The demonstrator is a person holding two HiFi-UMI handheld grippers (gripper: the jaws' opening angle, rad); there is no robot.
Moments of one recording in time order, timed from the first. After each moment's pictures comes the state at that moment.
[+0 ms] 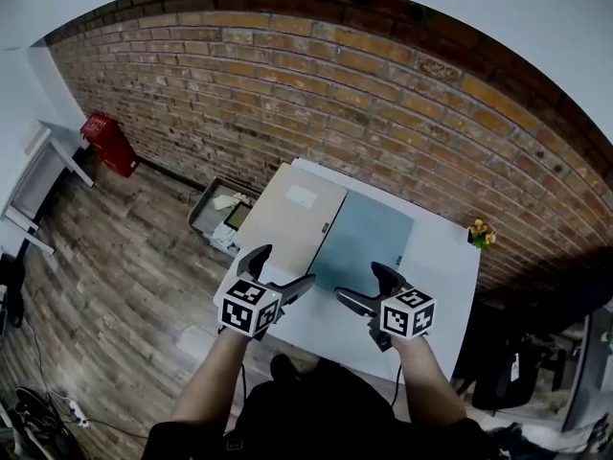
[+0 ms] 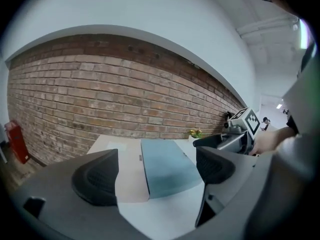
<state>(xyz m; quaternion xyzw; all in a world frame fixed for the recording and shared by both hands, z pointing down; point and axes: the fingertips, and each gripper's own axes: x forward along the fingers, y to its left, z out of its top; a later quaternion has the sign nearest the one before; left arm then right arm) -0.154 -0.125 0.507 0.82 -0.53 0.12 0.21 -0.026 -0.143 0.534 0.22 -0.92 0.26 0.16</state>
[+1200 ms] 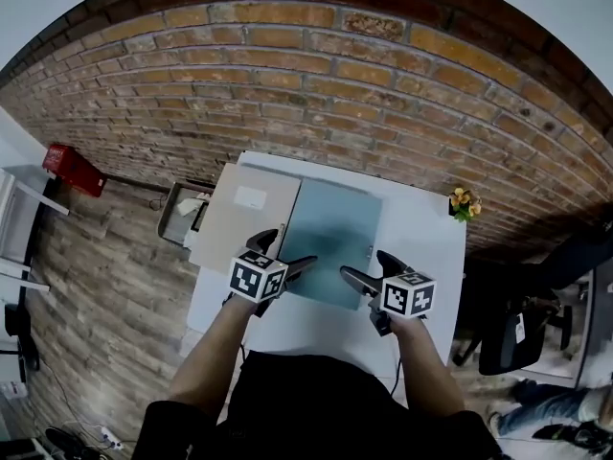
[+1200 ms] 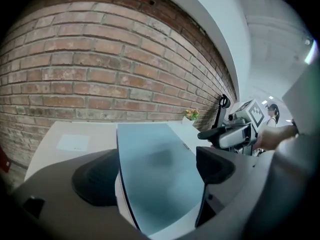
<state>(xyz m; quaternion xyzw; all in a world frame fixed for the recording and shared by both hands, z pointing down) -0.062 -0.244 0.599 0.84 -0.41 0.22 0.29 0.078 -0.233 0.607 0.34 -0.85 0.37 0.16</state>
